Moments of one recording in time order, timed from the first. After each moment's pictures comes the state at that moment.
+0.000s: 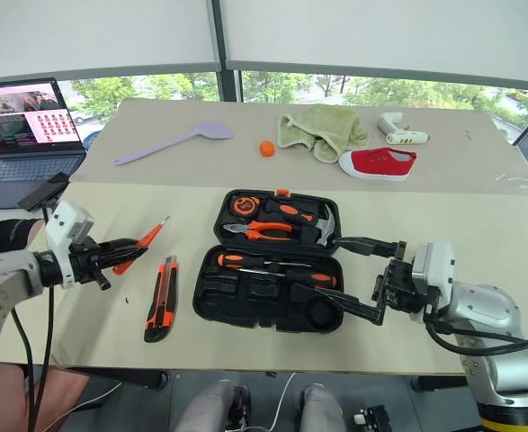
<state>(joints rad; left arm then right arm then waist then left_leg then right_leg) -0.23 0.94 0.17 -0.13 -0.53 0.50 -1.07 0.03 -0.71 -0.26 -0.38 0.64 0.12 1.11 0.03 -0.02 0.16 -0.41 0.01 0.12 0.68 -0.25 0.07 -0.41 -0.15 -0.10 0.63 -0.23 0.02</state>
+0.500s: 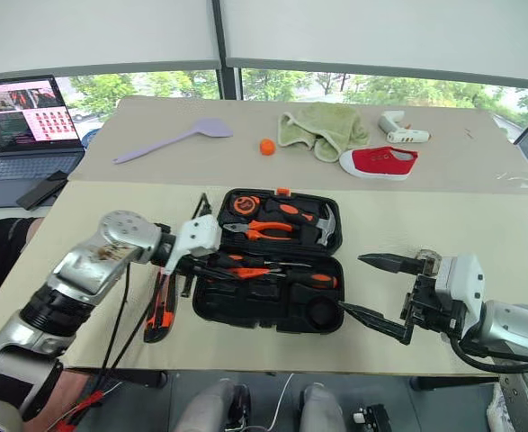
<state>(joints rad) -0.69 0.70 -0.44 -0.03 -0.18 0.44 -1.27 0.19 -0.78 -0.37 -0.47 0.65 0.20 1.08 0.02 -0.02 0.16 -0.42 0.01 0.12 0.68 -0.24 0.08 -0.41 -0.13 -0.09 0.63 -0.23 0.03</state>
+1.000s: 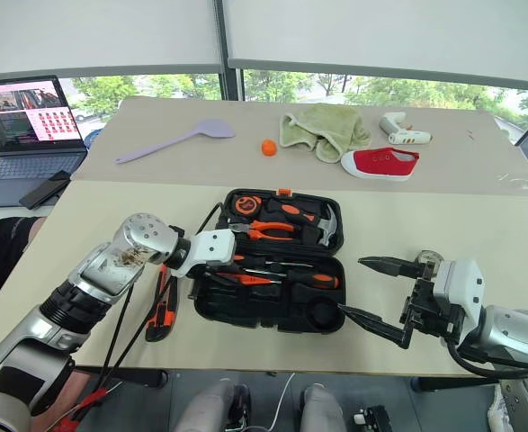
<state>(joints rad) -0.71 0.65 -0.49 0.00 -0.04 0.41 -1.28 0.21 -0.77 -0.38 -0.49 0.65 0.21 1.07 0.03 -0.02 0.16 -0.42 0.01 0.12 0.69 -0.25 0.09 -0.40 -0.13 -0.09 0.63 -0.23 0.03</state>
